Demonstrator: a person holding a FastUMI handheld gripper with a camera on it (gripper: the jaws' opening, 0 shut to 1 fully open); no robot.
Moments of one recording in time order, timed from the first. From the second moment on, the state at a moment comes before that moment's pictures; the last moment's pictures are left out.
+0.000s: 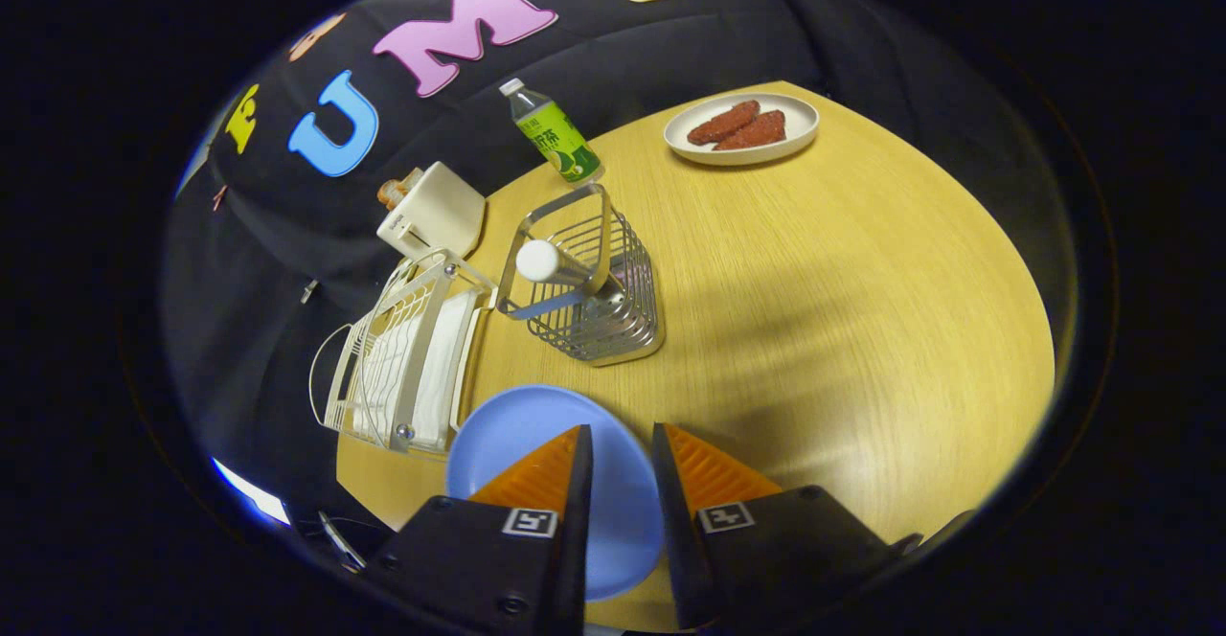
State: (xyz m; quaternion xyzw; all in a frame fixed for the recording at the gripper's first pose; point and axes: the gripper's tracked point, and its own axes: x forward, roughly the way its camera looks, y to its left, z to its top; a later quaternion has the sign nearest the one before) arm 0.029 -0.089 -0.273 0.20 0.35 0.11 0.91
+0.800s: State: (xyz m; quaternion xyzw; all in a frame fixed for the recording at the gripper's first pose) arm 0.107 -0.082 -0.176 0.06 0.10 0.19 0.98
